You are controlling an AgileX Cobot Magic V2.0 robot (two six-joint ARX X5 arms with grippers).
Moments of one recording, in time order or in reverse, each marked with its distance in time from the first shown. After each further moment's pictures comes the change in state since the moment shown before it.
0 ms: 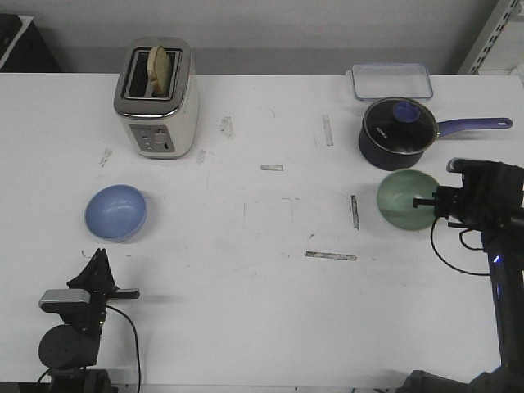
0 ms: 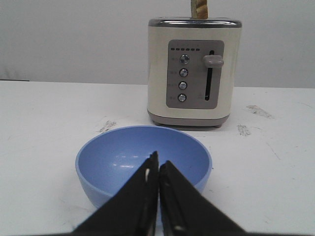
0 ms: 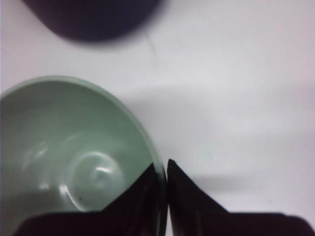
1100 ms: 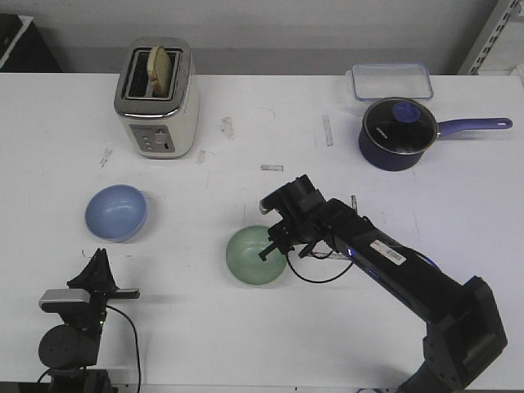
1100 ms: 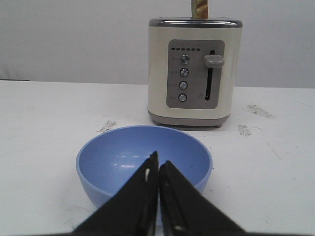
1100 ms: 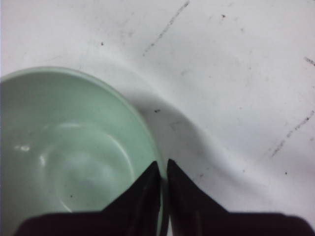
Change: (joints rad) left arm 0.000 0.000 0.000 0.000 0.000 0.000; right arm 0.884 0.328 0.082 -0.013 0.034 0.112
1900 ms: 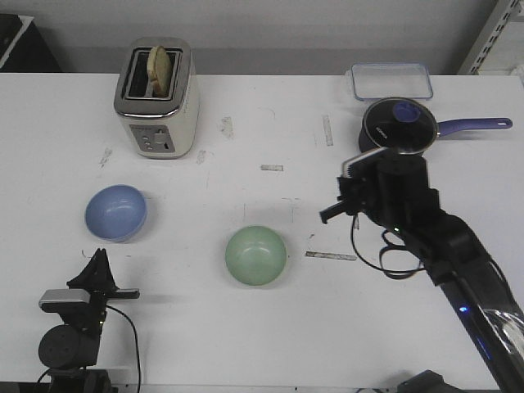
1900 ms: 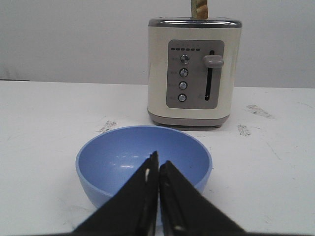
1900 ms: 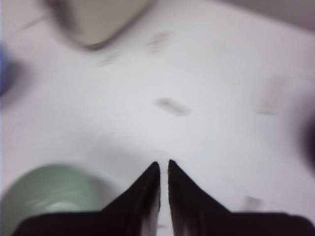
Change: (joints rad) left arm 0.000 0.000 0.000 0.000 0.000 0.000; right arm -0.203 -0.488 0.089 -0.060 0.194 -0.006
